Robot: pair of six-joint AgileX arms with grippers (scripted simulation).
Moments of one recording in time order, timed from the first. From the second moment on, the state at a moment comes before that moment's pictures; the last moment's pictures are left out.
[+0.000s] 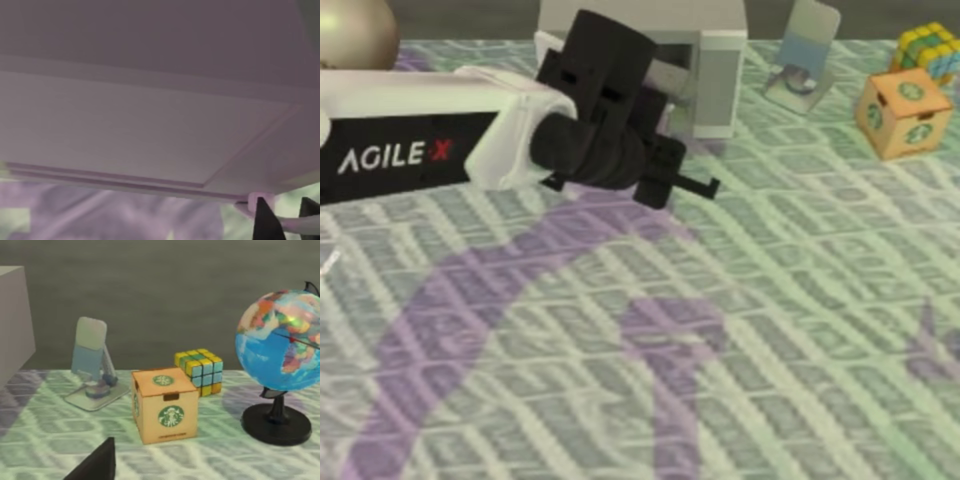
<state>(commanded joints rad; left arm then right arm) -0.59 1.93 1.30 -0.23 -0.01 -0.05 0.00 0.00 0.00 0.00 0.00 0.00</state>
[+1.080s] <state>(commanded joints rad) -0.57 1.90 1.26 -0.22 0.05 0.01 0.00 0.00 0.00 0.00 0.00 0.00</state>
